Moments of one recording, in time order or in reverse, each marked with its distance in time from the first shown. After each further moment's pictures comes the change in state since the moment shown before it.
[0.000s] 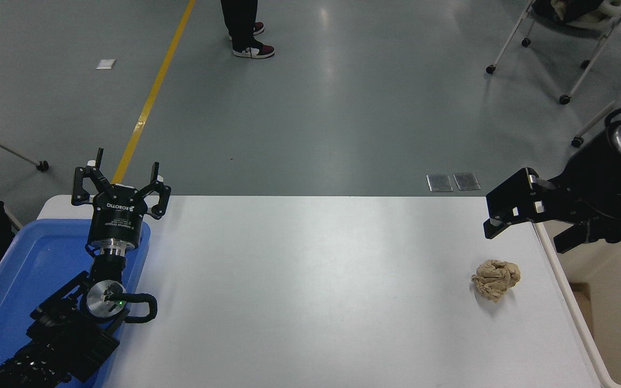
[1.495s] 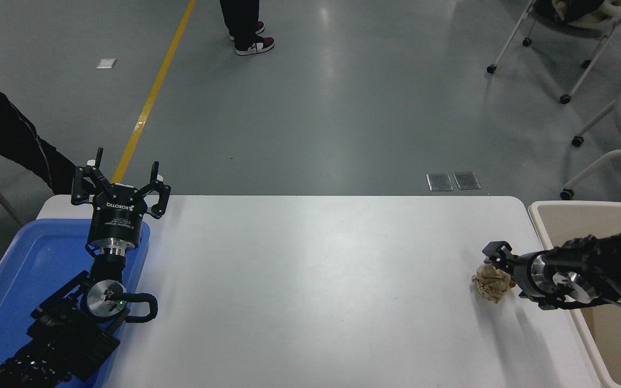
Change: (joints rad) left arm -0.001 -0.001 0.000 0.000 -0.001 0.000 0.000; right arm -1.375 0.117 0.516 -0.923 0.217 -0.748 -0.002
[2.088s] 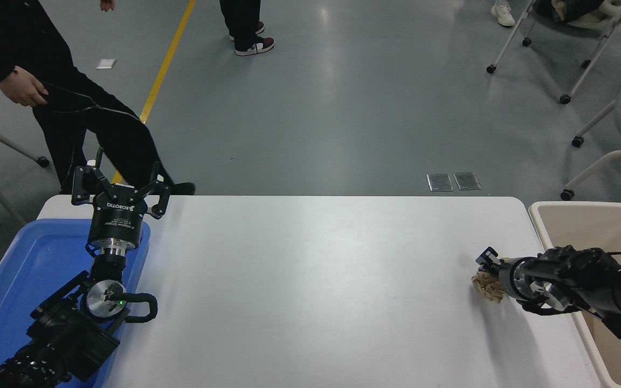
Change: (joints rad) left arm 0.000 0.000 0.000 0.000 0.000 0.000 0.000; right arm -0.060 0.066 0.017 -0.097 -0.017 -0.016 -0.022
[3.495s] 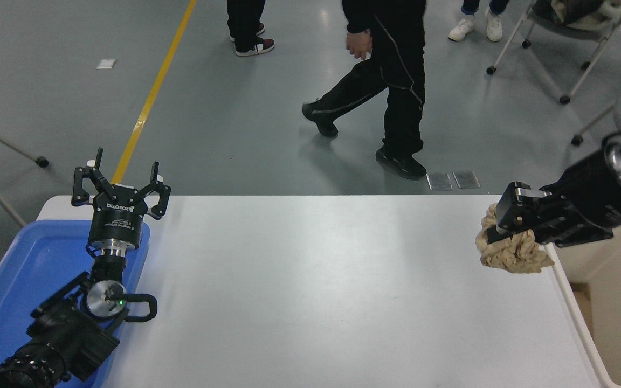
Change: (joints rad) left arm 0.001 -0.001 0.000 0.000 0.000 0.000 0.000; right arm 1.509 -0.407 -0.420 1.059 -0.321 0.741 0.045
